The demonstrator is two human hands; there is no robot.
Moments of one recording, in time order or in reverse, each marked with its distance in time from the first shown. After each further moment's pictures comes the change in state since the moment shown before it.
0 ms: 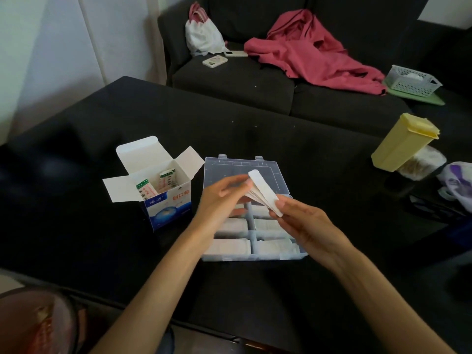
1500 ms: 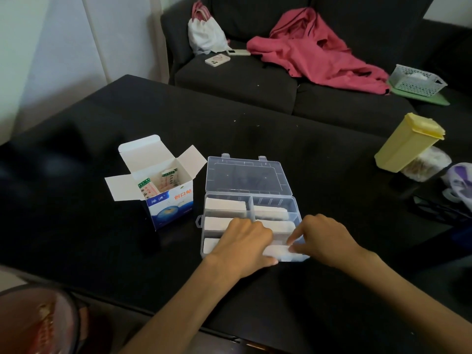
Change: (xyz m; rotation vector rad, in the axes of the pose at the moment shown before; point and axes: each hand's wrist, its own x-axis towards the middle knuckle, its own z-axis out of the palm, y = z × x) left_hand -0.023 -0.033 0.029 1.463 -0.315 0.508; right_hand 0.020 0.012 -0.034 -1.728 -0.081 -0.187
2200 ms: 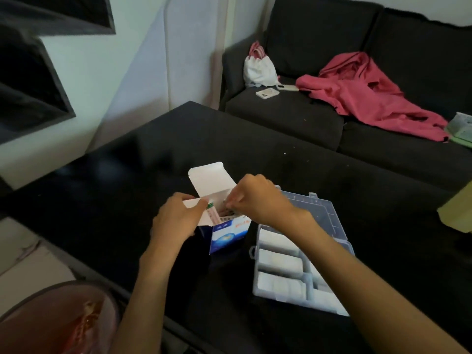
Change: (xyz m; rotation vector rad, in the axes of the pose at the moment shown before) left_hand -0.078 -0.150 -0.062 -0.902 0.456 -1.124; right_hand 0.085 -0.194 -0.079 0.252 0.189 -0.455
